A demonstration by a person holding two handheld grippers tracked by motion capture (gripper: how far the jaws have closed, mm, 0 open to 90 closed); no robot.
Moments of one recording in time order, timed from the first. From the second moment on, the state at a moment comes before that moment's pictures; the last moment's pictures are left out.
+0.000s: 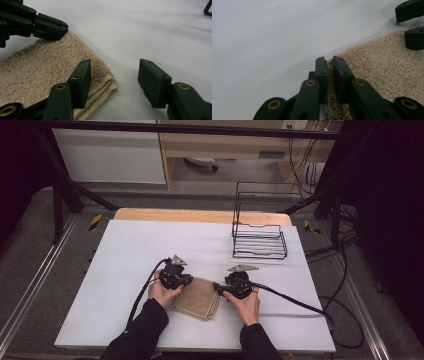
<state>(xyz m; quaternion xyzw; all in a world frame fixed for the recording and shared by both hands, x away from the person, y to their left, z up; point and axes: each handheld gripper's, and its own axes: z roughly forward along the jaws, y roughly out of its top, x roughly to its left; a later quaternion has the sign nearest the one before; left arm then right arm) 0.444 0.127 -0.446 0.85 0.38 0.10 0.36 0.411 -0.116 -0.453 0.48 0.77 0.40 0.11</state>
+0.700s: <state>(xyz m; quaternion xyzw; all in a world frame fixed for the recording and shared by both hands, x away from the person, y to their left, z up) 0.446 0.129 -0.446 0.85 0.38 0.09 0.36 0.409 -0.112 -0.454 0.52 0.75 0.40 0.05</state>
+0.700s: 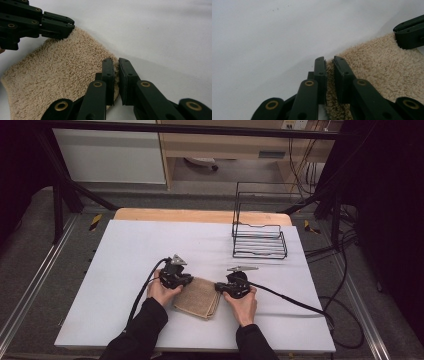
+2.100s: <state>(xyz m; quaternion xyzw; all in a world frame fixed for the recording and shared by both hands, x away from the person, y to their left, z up) 0.397 0.159 -0.381 0.78 0.36 0.14 0.48 0.391 -0.118 -0.384 0.40 0.76 0.50 0.14</state>
